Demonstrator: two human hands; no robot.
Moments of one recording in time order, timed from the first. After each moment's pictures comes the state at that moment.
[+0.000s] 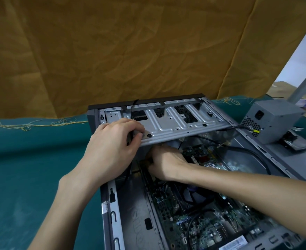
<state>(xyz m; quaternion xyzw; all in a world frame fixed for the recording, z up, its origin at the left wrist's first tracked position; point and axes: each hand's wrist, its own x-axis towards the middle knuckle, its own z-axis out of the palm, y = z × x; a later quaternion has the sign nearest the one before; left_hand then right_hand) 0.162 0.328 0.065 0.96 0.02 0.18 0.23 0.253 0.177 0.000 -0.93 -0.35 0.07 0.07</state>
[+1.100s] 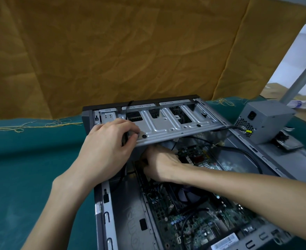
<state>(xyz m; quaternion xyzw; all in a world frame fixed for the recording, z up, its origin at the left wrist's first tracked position) 0.163 0.329 0.064 0.96 0.01 0.18 0.23 0.251 0.178 0.005 -0.93 -0.35 0.09 0.07</state>
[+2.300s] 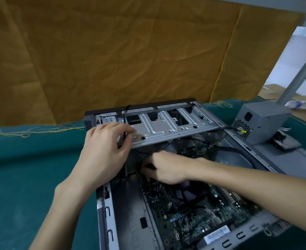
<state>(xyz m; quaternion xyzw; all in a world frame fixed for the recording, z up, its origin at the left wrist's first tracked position) 0.151 0.326 0.068 0.95 0.04 0.20 0.24 0.243 0.150 0.036 -0.89 -0.41 0.19 0.07</state>
